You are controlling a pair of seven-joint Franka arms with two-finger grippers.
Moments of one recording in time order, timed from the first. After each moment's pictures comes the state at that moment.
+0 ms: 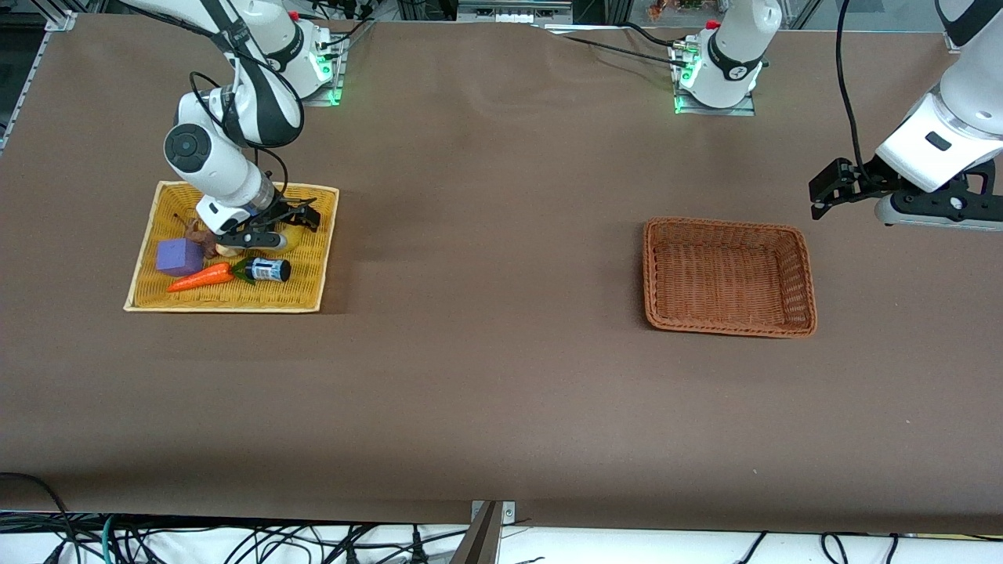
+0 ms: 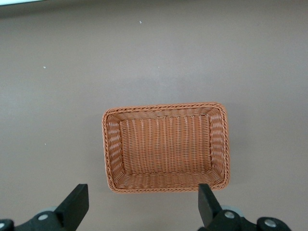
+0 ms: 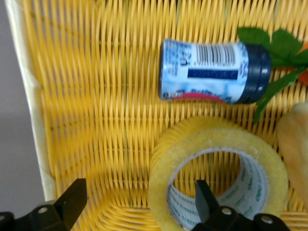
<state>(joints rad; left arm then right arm) -0.04 0.00 -0.07 -1.66 0.05 1.71 -0.01 -0.05 0.13 0.21 -2.53 0.01 2.58 0.20</state>
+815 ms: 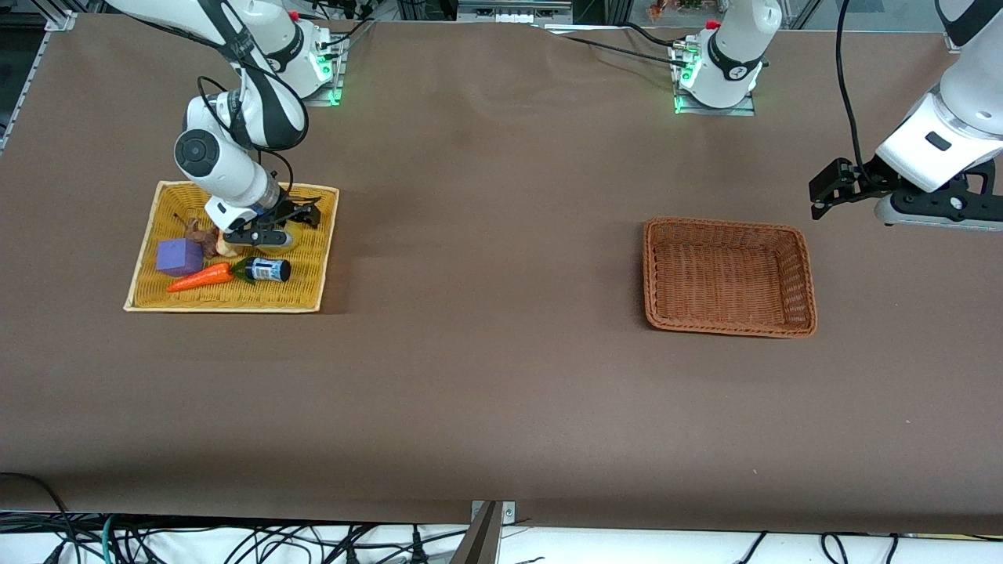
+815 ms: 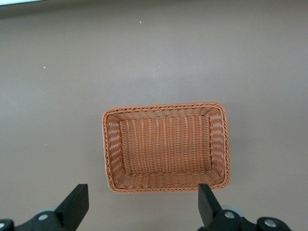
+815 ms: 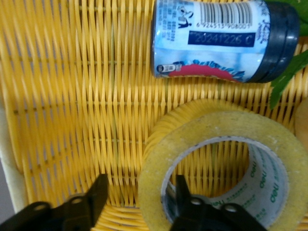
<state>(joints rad) -0.04 0.00 -0.07 -1.66 0.05 1.71 -0.01 -0.05 0.17 0.20 -2.56 0.01 2.63 0.18</state>
